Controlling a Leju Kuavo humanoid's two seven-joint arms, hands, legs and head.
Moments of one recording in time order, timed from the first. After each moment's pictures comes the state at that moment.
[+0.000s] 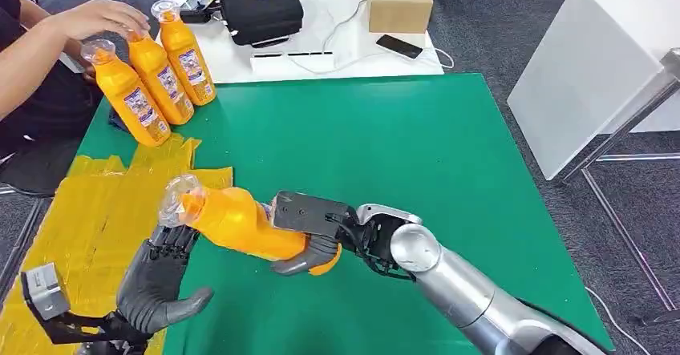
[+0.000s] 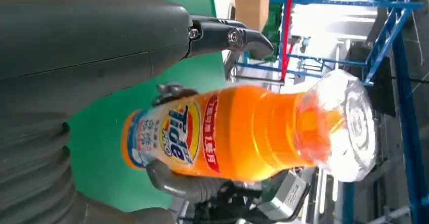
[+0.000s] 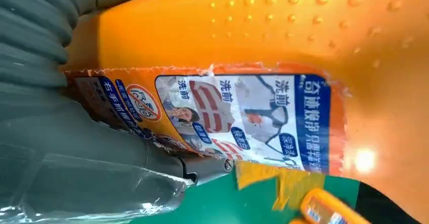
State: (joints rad) left arm 0.20 0.01 -0.14 -1.88 0.48 -0.33 -0.05; right arm -0.56 -0.11 0.88 -1.51 -0.24 0.37 0.32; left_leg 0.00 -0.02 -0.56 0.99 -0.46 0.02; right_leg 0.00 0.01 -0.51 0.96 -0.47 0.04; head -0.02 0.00
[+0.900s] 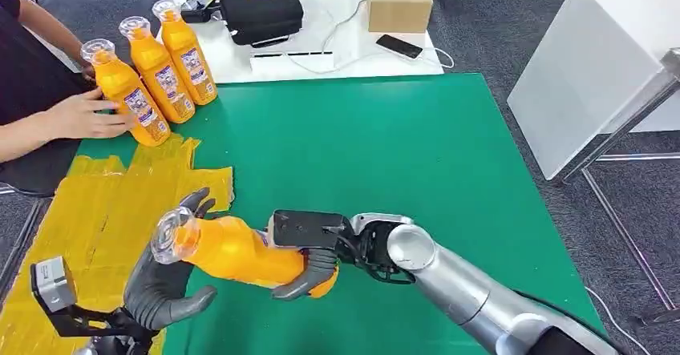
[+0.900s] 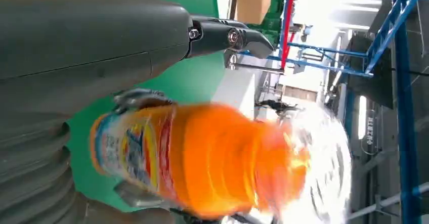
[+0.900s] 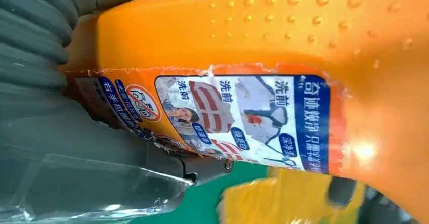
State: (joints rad) left arm 0.17 0.03 -0.17 -1.85 0.54 -0.33 -0.04; right arm -0.59 -0.13 0.97 -1.47 -0.38 0.47 0.27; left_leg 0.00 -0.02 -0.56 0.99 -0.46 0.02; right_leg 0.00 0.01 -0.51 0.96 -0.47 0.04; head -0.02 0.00
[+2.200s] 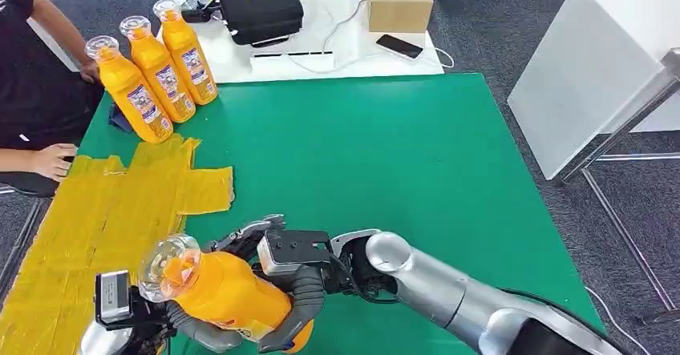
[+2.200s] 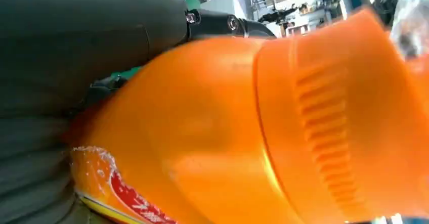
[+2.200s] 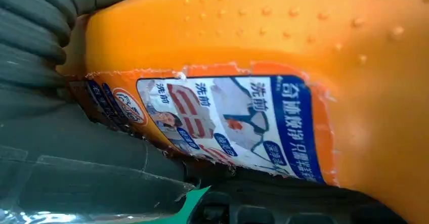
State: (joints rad) left arm -0.05 0.13 -0.38 -1.73 0.19 -0.55 -0.22; right arm -0.65 -0.09 1.16 -1.35 -0.69 0.66 0.13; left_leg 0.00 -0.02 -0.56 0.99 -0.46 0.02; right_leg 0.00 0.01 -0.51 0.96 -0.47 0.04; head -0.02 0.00
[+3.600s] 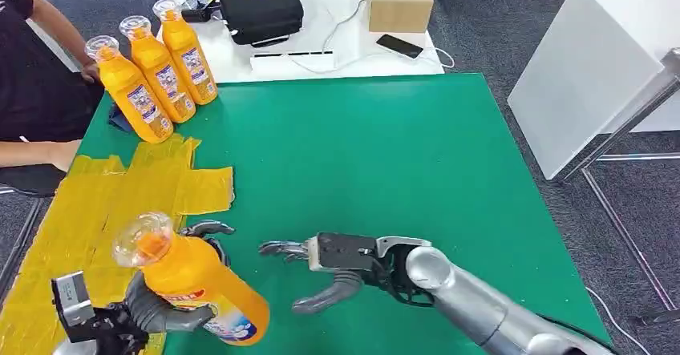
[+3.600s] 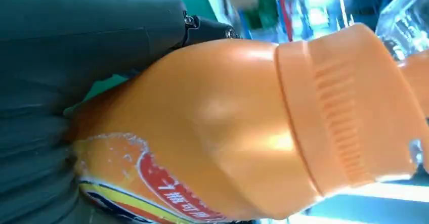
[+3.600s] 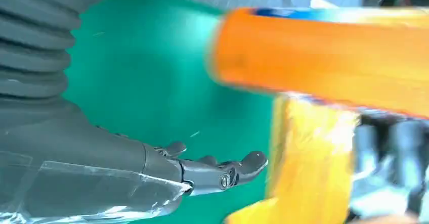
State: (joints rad) left arm 0.13 0.14 -0.15 -1.77 0.26 -0.45 -0.21; right arm -0.45 -0.26 0.94 -1.49 -0.32 0.48 0.05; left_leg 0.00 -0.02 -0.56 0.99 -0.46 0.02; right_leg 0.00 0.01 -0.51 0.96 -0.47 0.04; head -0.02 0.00
